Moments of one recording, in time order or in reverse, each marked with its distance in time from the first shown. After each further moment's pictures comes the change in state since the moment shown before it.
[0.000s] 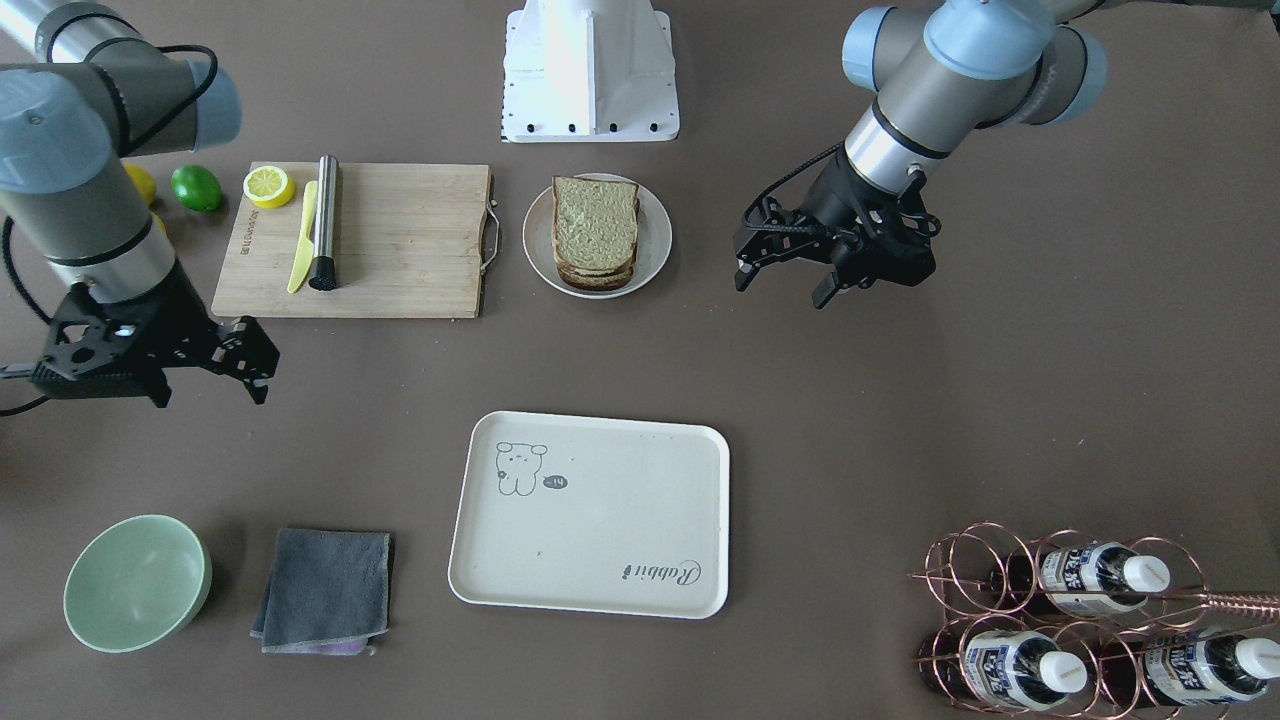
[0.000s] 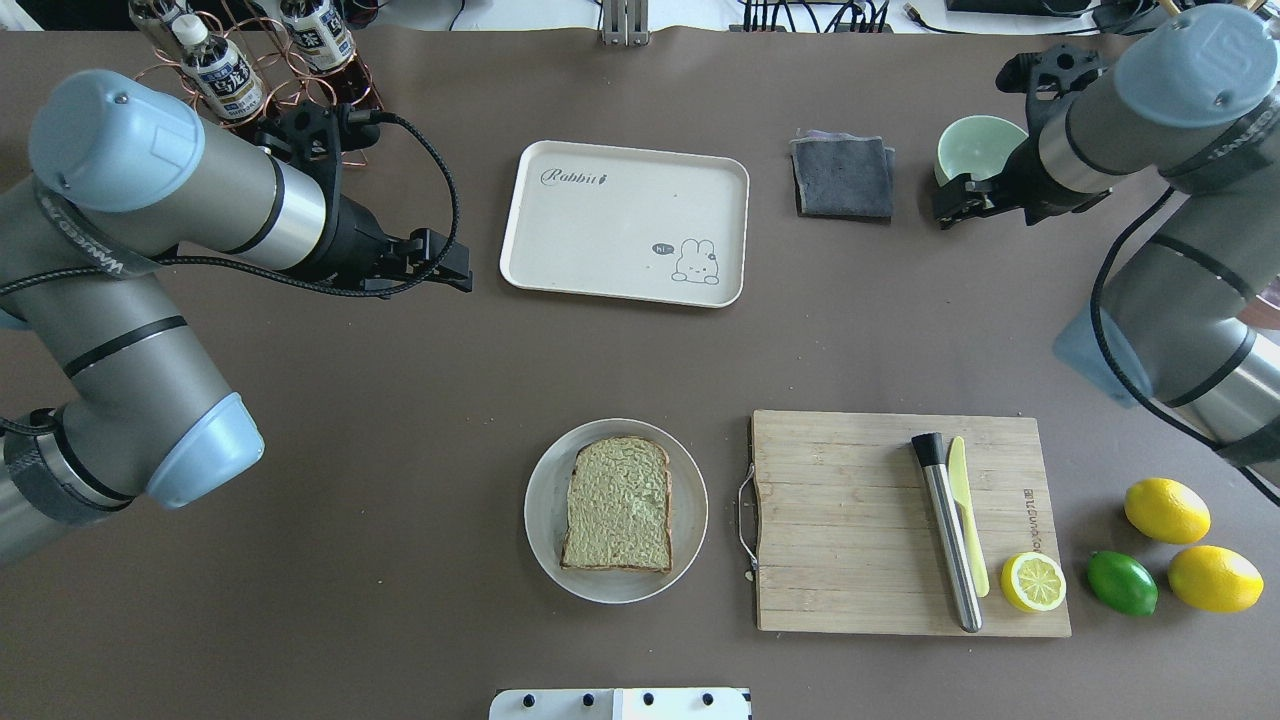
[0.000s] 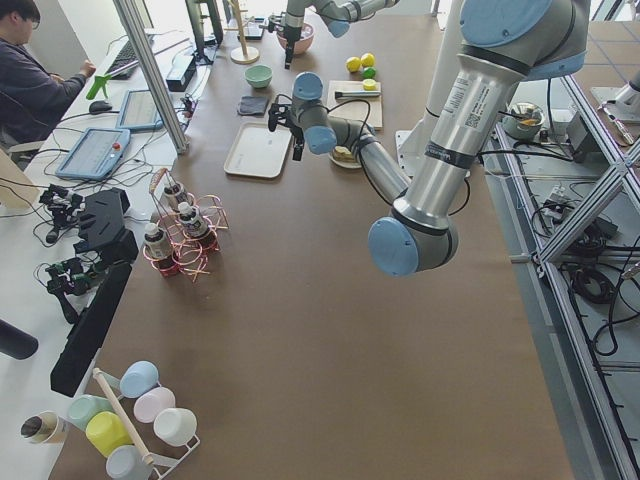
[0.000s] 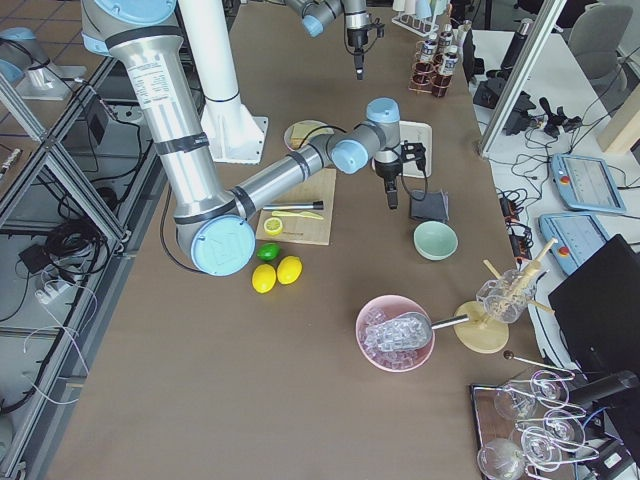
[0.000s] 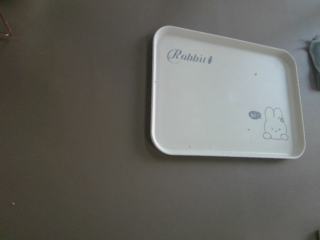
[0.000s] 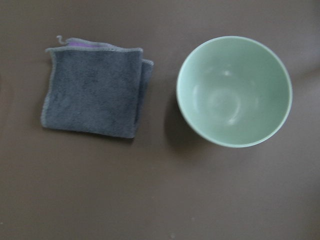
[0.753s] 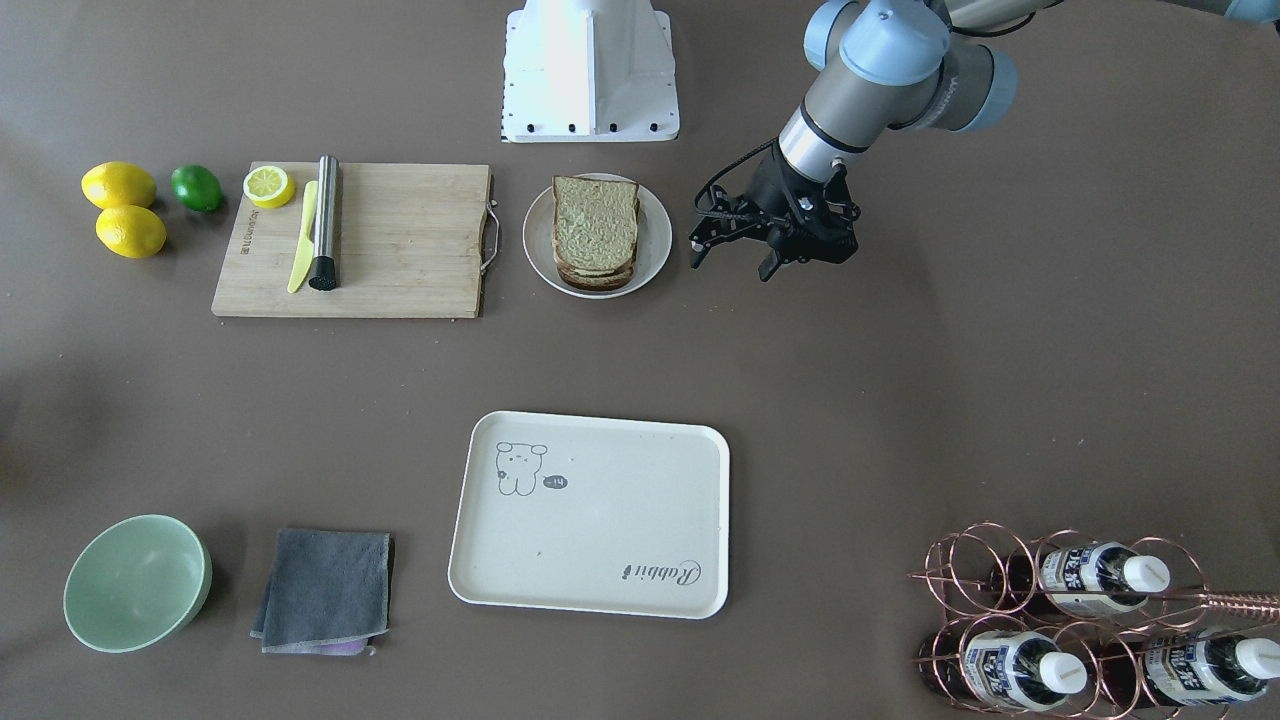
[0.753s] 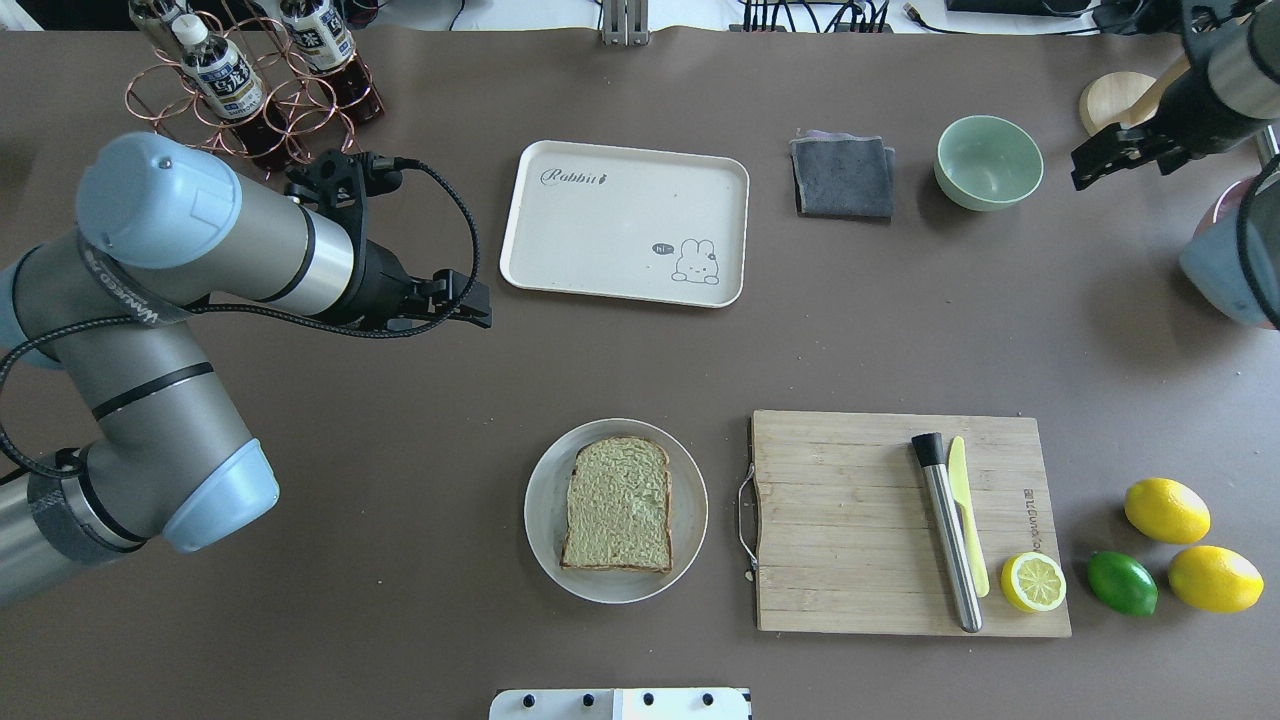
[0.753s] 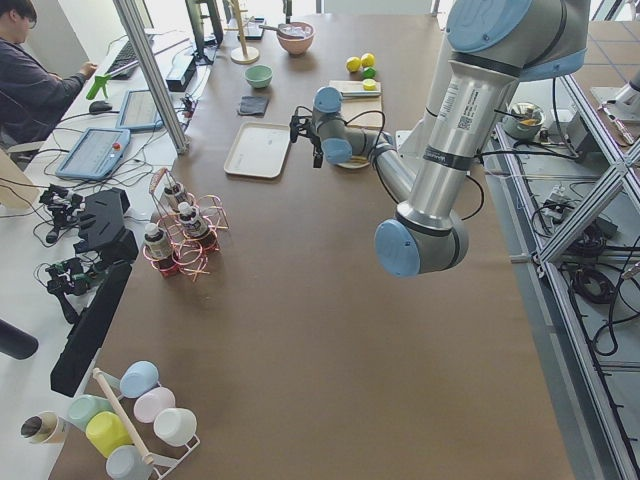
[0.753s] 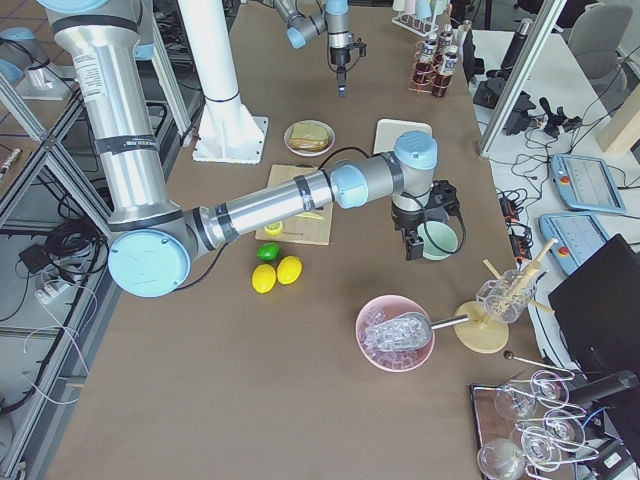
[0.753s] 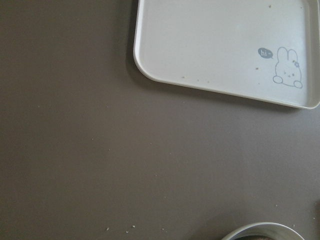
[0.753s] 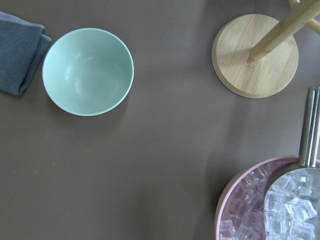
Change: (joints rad) left arm 0.157 0.040 0.007 -0.079 0.104 -0.129; right arm 0.400 -0.147 -0.011 -0.163 0.278 -0.645
